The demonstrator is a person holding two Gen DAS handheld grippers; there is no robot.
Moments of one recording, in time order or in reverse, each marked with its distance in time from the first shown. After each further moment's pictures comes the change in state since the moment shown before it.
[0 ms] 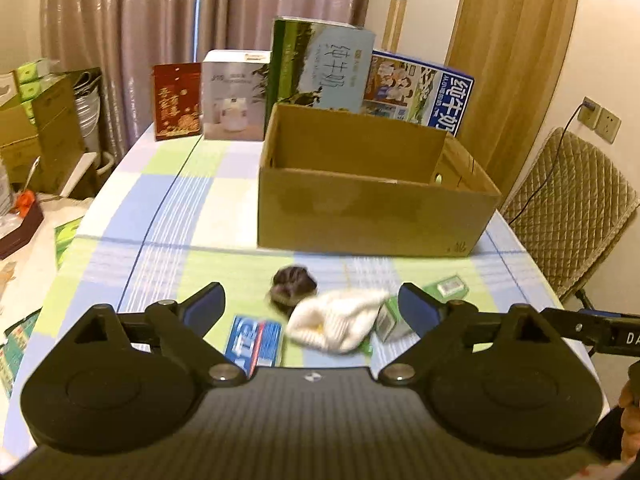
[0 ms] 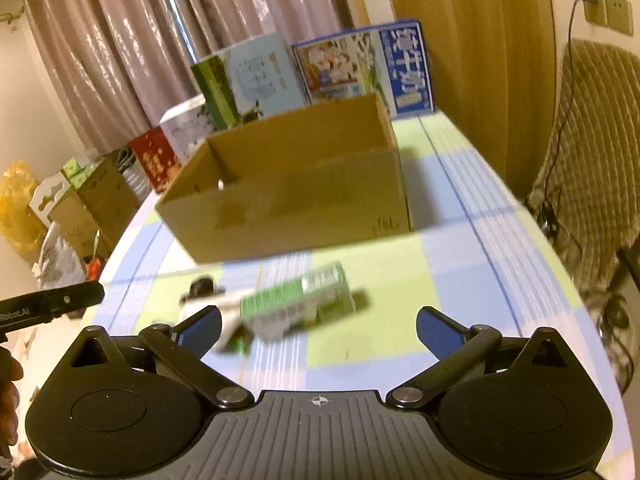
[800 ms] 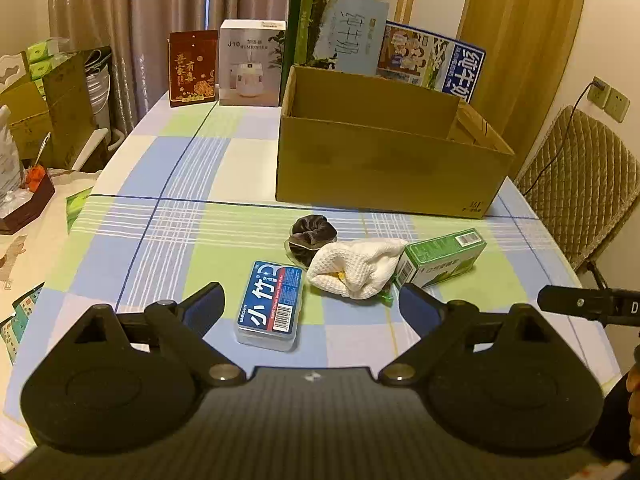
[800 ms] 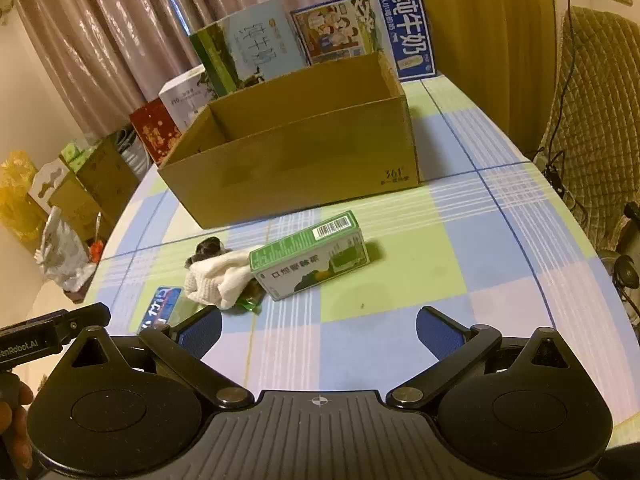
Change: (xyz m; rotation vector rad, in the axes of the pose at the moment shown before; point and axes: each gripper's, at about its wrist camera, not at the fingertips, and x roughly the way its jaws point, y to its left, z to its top) left arm 0.005 0.012 -0.033 0.004 0.067 0.027; right arm 0.014 0.010 -0.018 0.020 0.056 -0.001
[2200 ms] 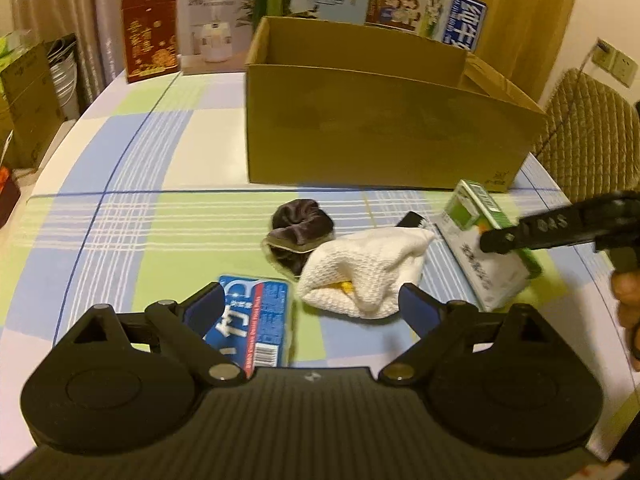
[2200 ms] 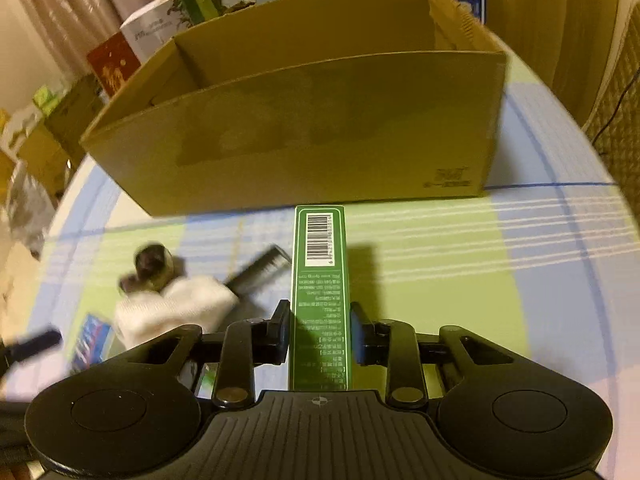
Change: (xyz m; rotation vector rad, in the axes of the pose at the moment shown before) left arm 0.102 -0.003 0.006 0.072 0.074 -0.043; right arm 0.124 -0.012 0.055 -0.121 0.196 -0.069
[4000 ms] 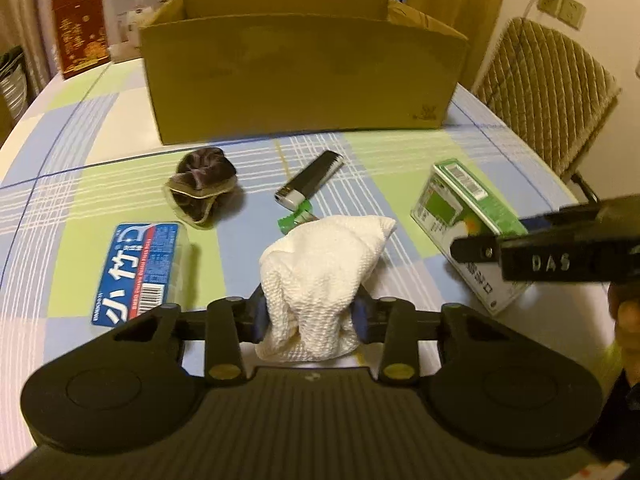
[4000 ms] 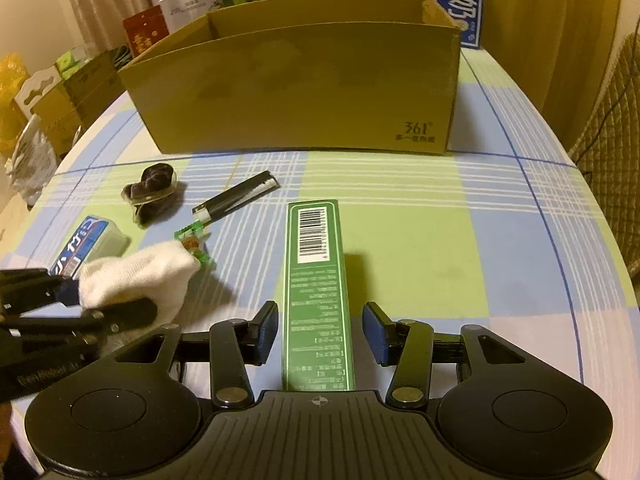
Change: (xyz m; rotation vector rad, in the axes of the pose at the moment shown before) left arm 0.009 -0.052 -0.045 0.090 0.043 -0.092; right arm -0.022 0.004 -0.070 -0.104 -0.063 -0.021
